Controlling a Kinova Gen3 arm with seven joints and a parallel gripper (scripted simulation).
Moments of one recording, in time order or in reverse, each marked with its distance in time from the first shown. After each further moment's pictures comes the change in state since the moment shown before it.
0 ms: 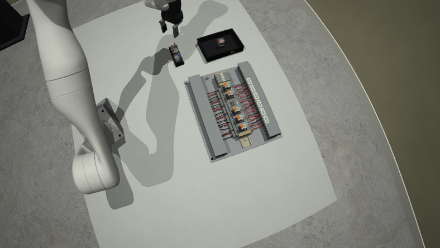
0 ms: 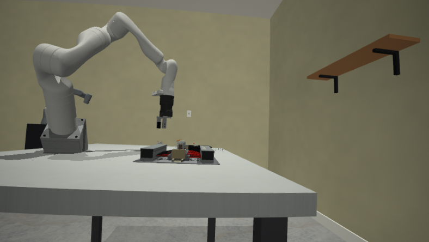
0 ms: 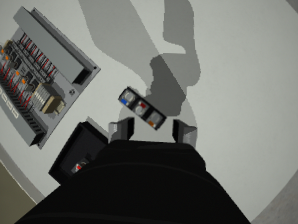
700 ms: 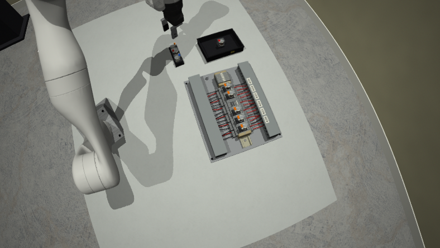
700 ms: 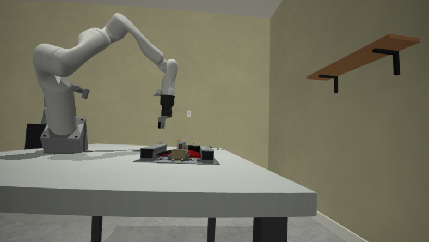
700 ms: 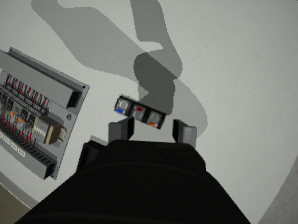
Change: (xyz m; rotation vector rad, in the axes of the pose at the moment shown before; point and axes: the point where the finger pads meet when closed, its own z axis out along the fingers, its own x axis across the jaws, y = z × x) arm 0.000 0.000 0.000 -0.001 0.001 0.291
